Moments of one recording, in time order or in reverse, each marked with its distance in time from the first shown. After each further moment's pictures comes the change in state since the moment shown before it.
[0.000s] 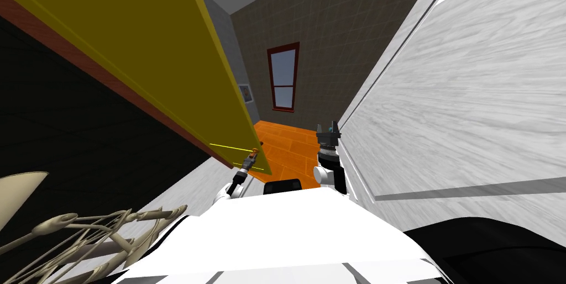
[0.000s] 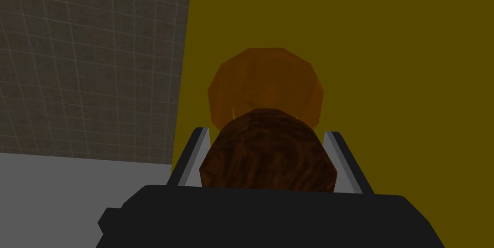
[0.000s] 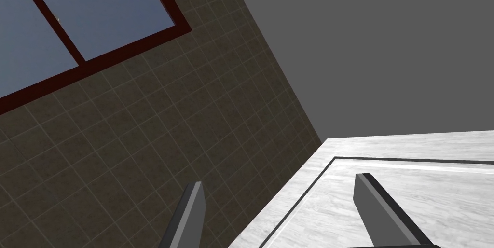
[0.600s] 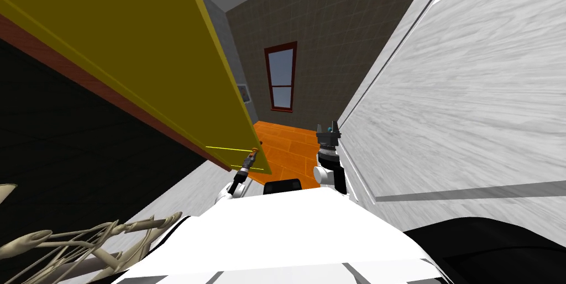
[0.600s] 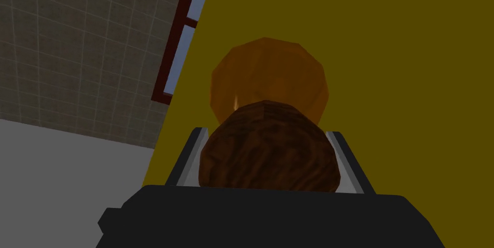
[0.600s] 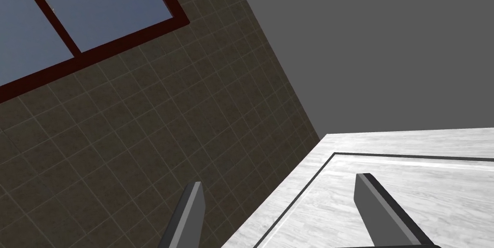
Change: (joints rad) arm 0.002 -0.024 0.029 -0.020 0.032 0.021 0.155
